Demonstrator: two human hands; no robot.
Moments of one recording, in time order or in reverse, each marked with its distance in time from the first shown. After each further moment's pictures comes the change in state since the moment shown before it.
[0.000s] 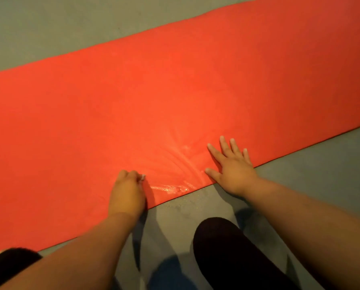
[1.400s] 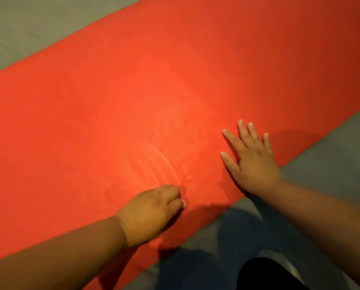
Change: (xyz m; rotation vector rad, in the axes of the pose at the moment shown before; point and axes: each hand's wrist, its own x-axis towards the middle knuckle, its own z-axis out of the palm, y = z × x) left_hand 0.083 0.108 0.015 0.241 -0.472 1.298; right_hand 0.048 0.086 -0.016 0.029 0.341 0.227
